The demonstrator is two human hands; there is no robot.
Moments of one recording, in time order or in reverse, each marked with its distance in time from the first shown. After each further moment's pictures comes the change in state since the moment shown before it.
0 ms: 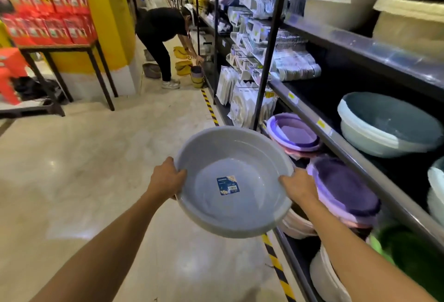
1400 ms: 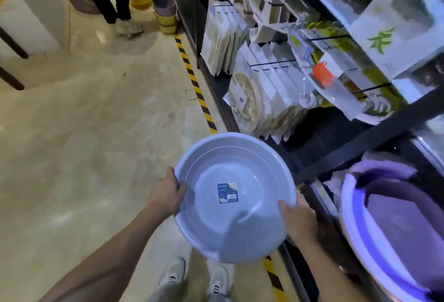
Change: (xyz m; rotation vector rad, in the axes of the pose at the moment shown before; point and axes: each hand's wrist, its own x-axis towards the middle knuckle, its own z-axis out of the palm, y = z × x) left_hand 0.811 -0.005 0.227 0.225 -0.258 0.003; right_hand 0.653 -0.116 0.343 -0.052 -0.050 0.369
